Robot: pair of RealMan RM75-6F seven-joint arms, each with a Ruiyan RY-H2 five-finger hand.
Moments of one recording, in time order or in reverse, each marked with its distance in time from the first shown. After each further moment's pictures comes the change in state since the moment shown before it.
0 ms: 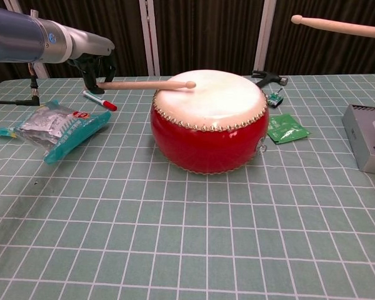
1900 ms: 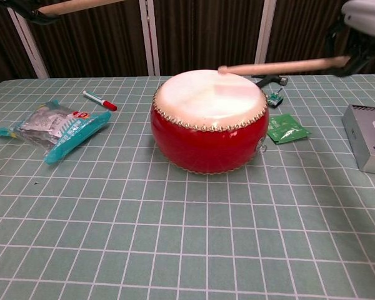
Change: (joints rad) left arm 0.429 0.227 -0.177 -0.246 0.736 0.215 -0.796; right arm 0.165 -0.130 -0.081 -0.050 -0.035 0.031 -0.256
